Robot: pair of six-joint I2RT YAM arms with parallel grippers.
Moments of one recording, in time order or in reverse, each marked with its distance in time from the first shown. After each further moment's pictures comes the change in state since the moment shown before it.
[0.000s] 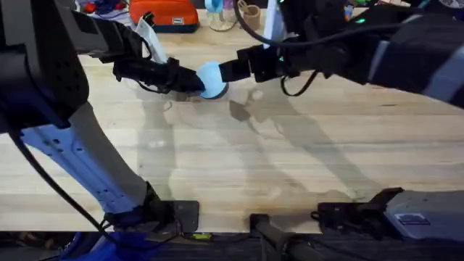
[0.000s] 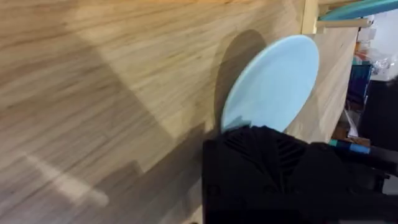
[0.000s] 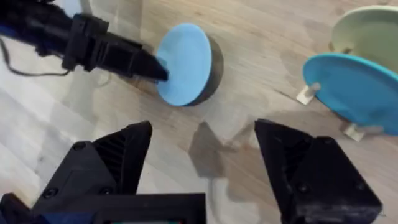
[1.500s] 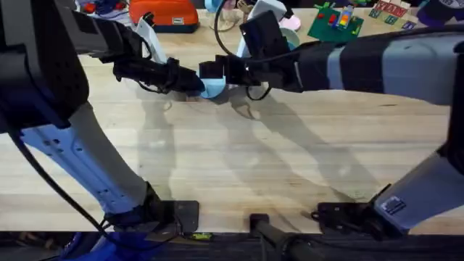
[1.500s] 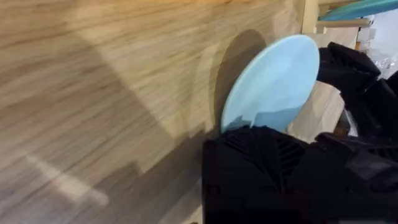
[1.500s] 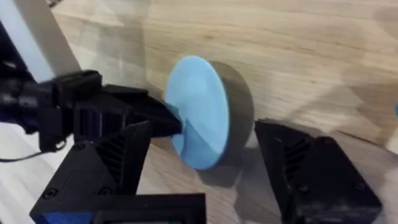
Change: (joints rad) left arm 0.000 0.000 0.000 -0.001 0.000 0.000; right arm 0.034 0.350 0.000 0.434 -0.056 0.301
